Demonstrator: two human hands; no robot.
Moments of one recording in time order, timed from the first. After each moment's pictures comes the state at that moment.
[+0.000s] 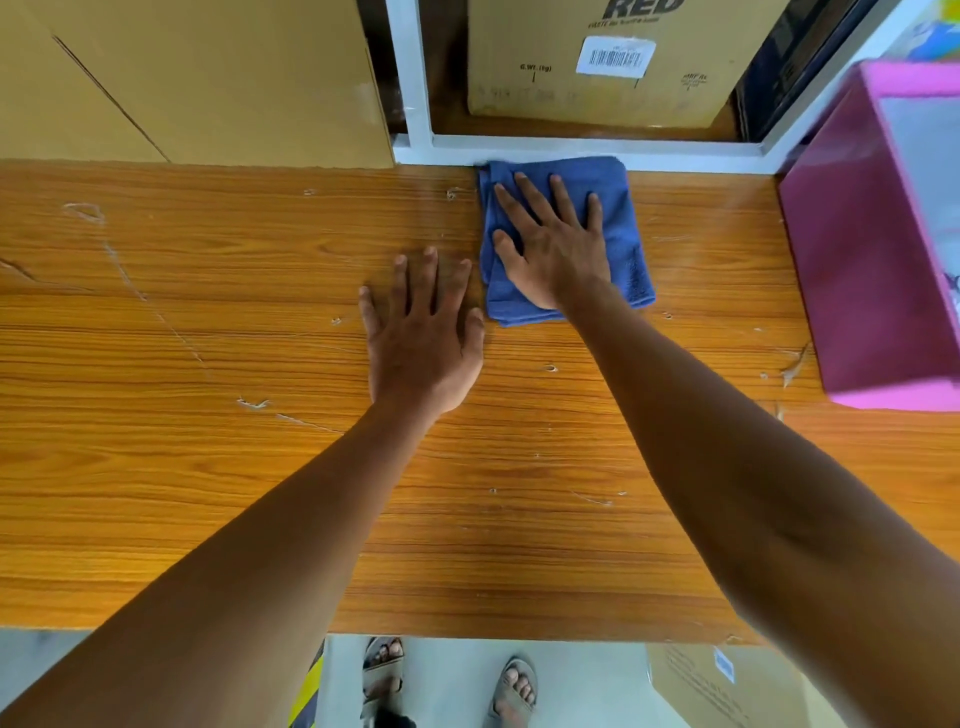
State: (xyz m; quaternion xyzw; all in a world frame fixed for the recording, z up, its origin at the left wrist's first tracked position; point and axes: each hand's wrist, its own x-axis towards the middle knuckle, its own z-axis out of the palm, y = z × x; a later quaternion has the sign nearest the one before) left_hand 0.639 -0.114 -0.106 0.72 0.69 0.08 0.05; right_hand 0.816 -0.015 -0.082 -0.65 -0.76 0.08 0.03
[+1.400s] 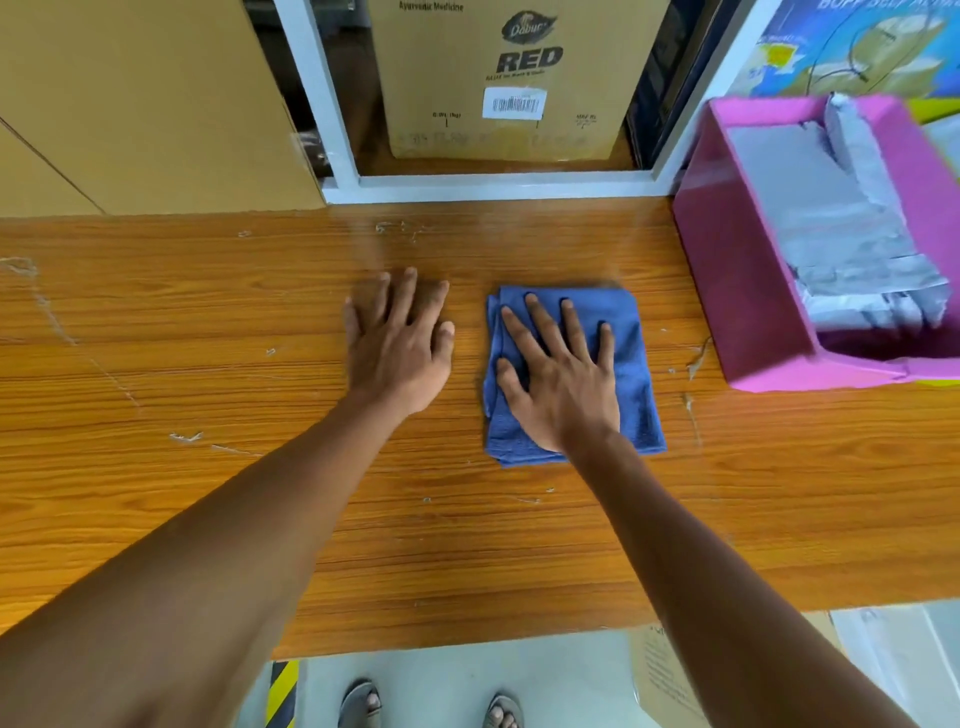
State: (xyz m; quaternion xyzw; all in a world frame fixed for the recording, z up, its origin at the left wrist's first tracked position) left_hand 0.681 -0.102 -0.096 0.75 0.65 0.05 0.06; right_hand 0.888 -0.172 -0.090 -0.70 -0.71 0.08 0.03
